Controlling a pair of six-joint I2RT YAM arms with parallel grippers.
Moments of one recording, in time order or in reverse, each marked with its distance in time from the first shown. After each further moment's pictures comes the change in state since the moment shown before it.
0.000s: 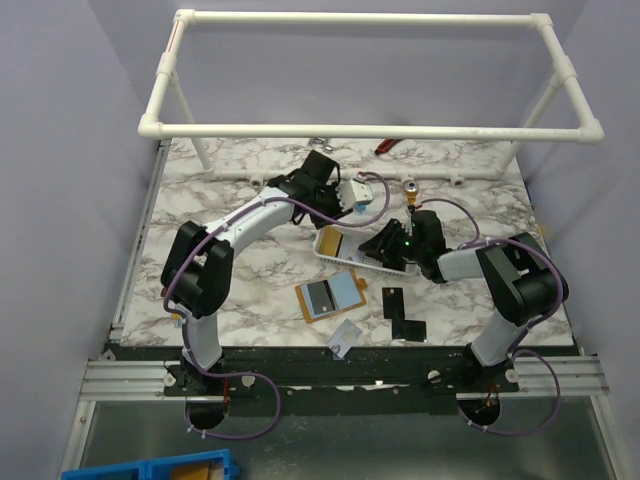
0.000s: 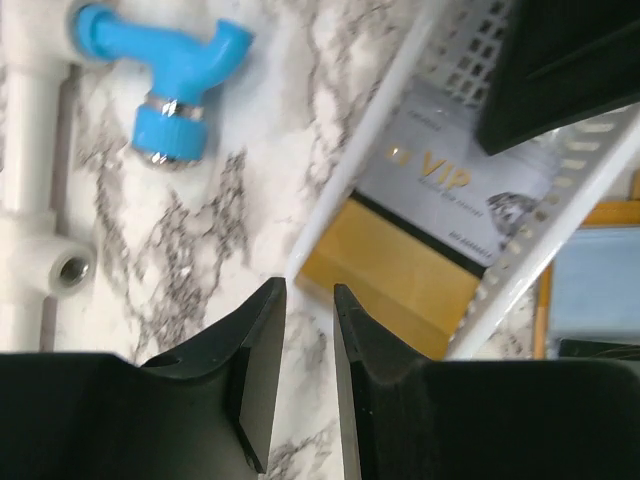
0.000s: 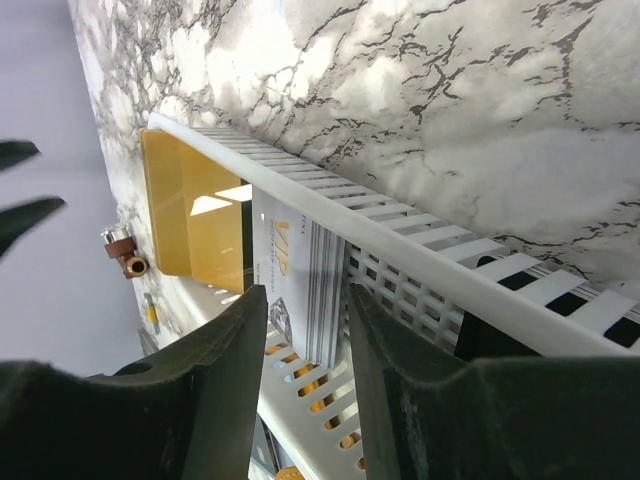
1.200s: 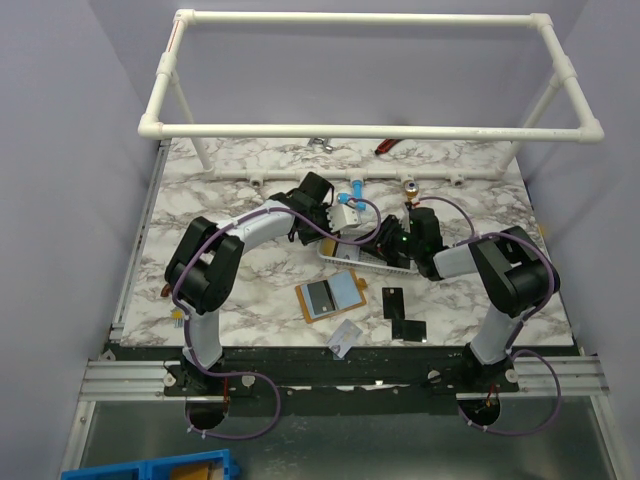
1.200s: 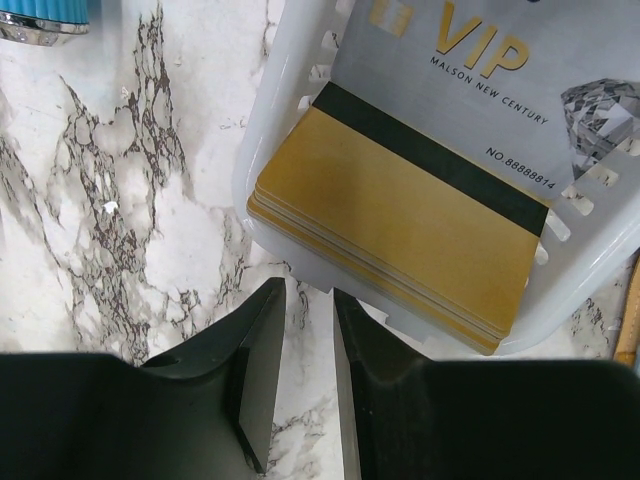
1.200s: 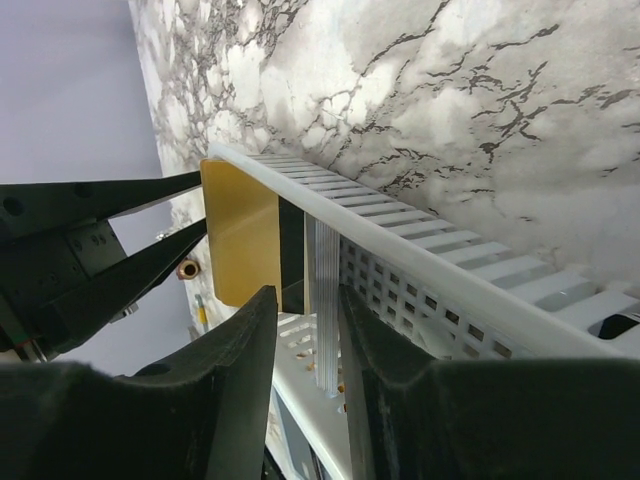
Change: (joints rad) left arm 0.040 0.016 -0.176 0.076 -0.136 0.094; right arm 0.010 0.067 0.031 0.115 -0.053 0.107
